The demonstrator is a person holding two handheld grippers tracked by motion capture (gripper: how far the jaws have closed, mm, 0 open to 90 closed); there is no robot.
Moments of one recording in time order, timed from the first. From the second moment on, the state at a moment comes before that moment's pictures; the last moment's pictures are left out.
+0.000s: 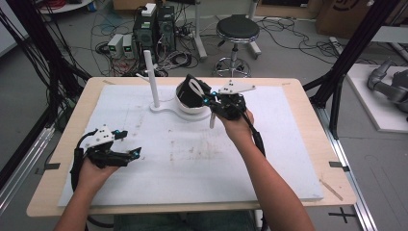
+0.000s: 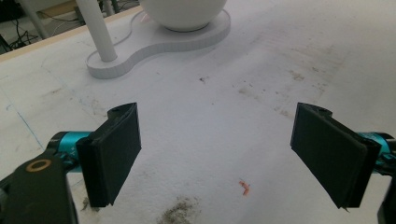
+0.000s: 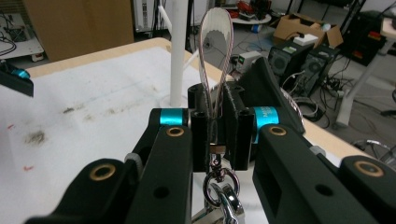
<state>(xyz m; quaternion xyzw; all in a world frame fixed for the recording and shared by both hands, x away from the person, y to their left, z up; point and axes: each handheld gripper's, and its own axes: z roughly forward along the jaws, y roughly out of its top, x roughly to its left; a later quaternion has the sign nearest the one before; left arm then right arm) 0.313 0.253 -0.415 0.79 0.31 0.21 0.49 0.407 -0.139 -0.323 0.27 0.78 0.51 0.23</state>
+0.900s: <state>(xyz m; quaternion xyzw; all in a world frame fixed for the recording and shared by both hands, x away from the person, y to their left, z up) 0.313 0.256 -0.414 0.78 0.32 0.21 0.50 0.431 -0.068 -0.293 0.23 0.79 0.50 0.25</state>
